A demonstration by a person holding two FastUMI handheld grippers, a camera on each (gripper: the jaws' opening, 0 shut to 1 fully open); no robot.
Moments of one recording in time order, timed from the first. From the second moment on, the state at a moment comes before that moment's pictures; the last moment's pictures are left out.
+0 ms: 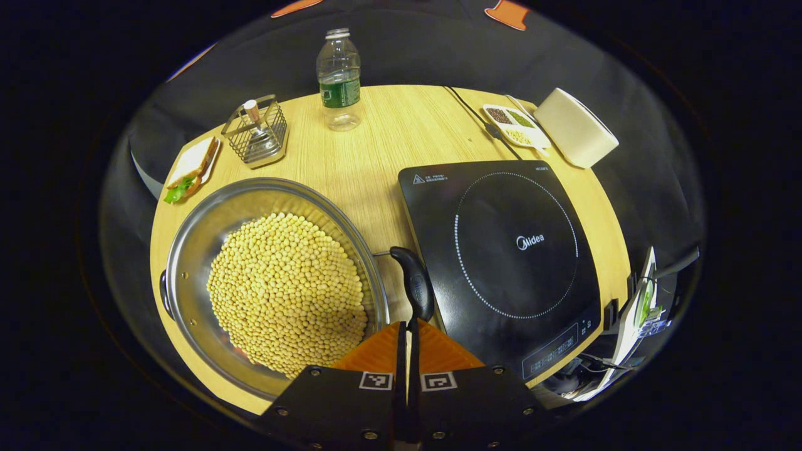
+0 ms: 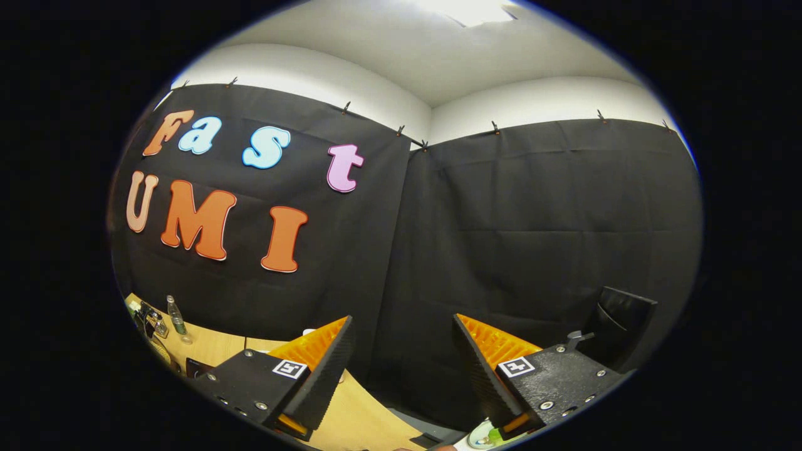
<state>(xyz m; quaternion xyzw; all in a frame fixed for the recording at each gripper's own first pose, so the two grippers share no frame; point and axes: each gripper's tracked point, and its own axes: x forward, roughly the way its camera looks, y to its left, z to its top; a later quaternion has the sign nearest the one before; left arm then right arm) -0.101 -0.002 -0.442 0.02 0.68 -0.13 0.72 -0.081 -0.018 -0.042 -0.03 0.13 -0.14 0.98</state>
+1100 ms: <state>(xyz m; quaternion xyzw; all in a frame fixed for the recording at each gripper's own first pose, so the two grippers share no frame) -0.096 0.185 -0.375 -0.03 0.60 0.02 0.80 -0.041 0.276 -0.113 0.05 0.25 0.17 0.95</state>
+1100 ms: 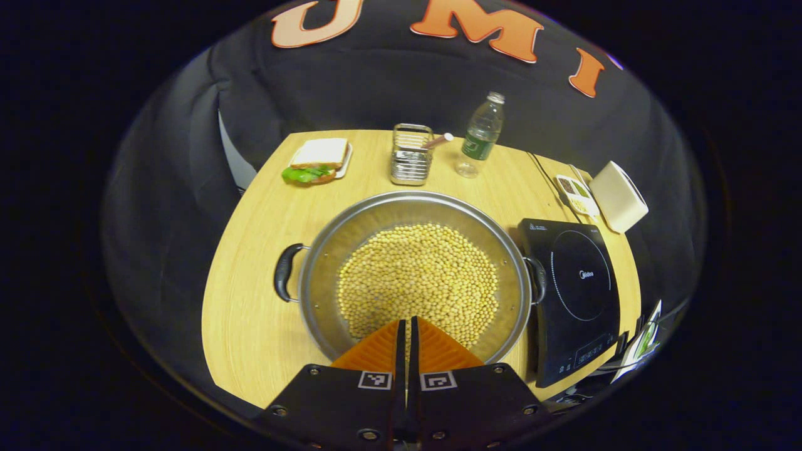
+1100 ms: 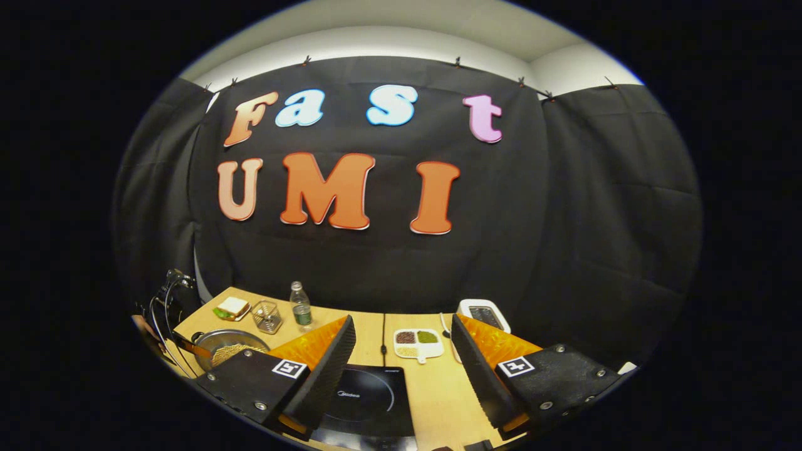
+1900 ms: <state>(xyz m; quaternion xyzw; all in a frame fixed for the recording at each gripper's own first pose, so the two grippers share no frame) -0.073 0.288 -0.377 0.00 0.58 0.02 0.82 -0.135 0.487 -0.225 0.03 0.43 0.30 0.85</state>
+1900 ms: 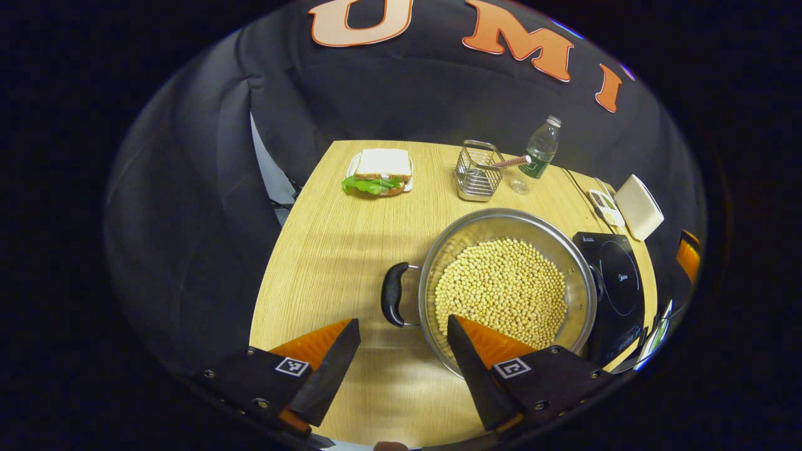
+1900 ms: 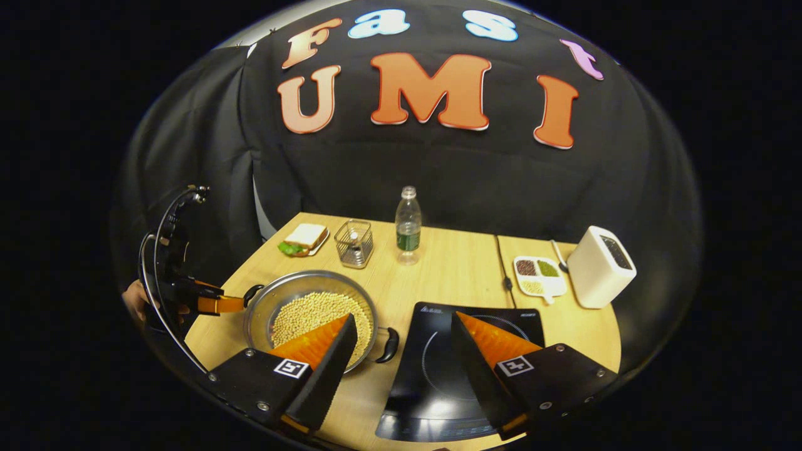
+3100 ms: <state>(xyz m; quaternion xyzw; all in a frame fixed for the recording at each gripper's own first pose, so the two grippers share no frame) -0.042 0.292 -0.434 0.01 0.58 0.03 0.82 -0.177 0.552 -0.372 0.00 0.61 0.29 0.74</state>
